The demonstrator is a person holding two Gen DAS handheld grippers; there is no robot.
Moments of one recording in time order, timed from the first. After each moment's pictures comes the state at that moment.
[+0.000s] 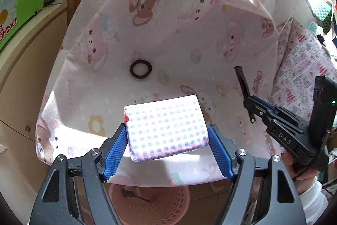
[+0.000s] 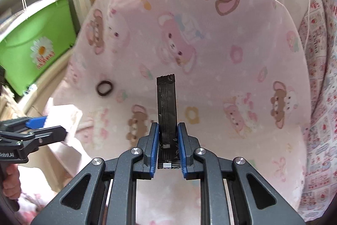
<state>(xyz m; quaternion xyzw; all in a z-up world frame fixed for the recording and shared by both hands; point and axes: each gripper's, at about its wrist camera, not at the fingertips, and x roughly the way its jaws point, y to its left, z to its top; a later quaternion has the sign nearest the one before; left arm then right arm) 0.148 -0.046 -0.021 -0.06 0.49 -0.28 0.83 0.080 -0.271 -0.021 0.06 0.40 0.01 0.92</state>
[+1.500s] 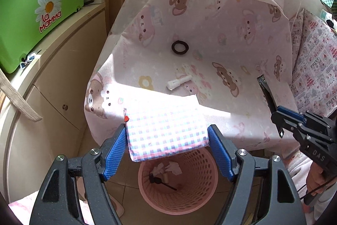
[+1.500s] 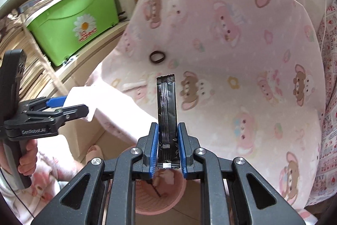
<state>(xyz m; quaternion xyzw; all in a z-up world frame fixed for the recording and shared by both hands) 0.063 -0.001 -0.028 -0.01 0.47 -0.16 0.87 0.003 -0.218 -0.017 0.04 0.43 0.11 0.90</state>
